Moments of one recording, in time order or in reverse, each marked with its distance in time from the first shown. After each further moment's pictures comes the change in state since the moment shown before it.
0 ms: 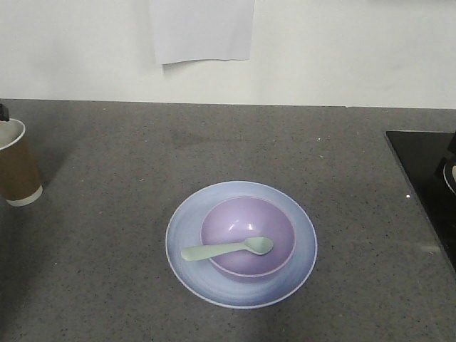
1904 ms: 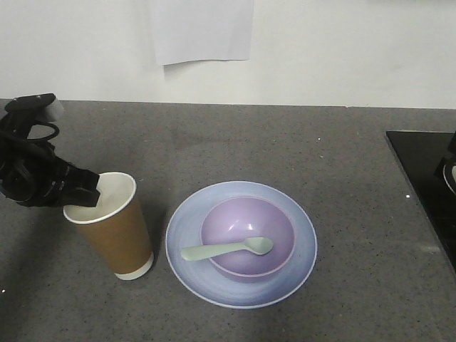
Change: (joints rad) left arm -0.309 -0.297 0.358 -0.496 0.138 0.464; right arm 0.000 0.000 0.000 0.023 0.000 0.026
